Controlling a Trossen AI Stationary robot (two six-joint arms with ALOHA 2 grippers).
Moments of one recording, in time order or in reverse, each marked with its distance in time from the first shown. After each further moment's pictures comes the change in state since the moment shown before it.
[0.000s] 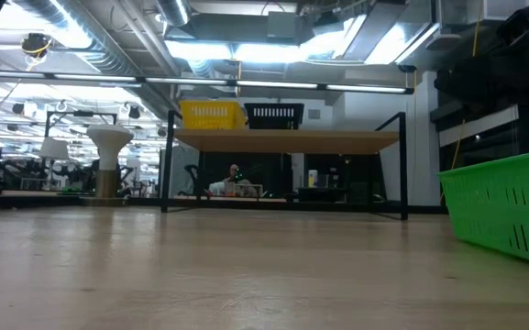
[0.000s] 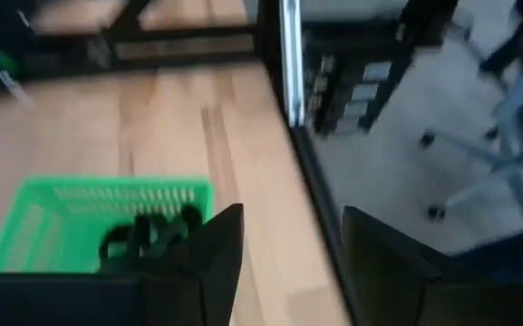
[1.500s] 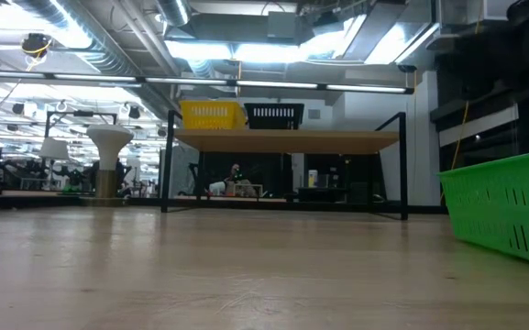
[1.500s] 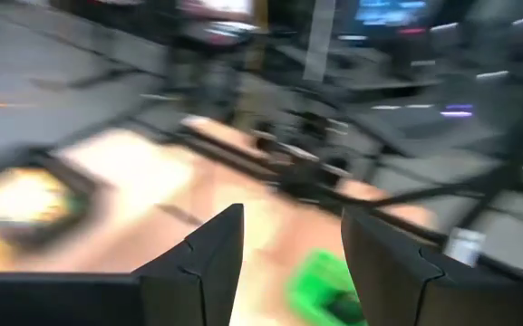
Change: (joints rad) left arm -0.085 -0.992 -0.749 -0.003 -0.770 -0.319; right arm -0.001 0.000 0.000 0.137 0.000 -0.140
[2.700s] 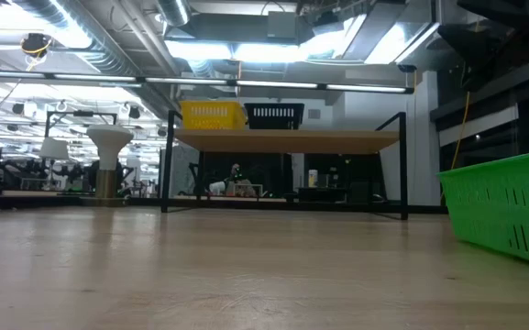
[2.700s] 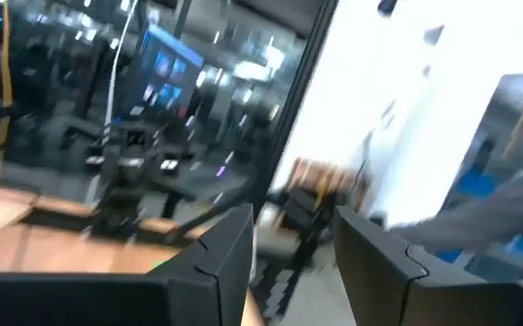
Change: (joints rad) left arm -0.188 -1.087 -0.946 0.433 0.415 0.289; right arm 0.000 0.000 0.000 0.222 0.027 0.194
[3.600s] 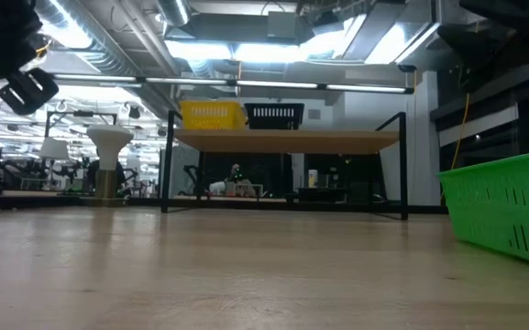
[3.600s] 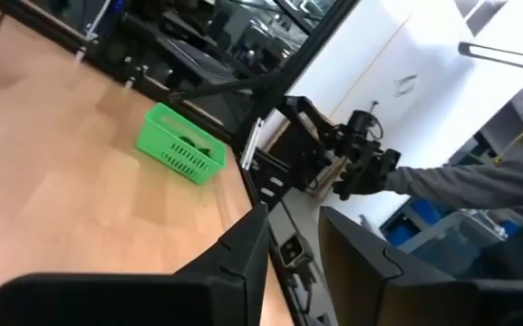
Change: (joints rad) left arm 0.001 -0.210 -0.607 0.218 0.052 -0.401; right arm 0.000 0.048 0.000 0.002 -0.056 0.003
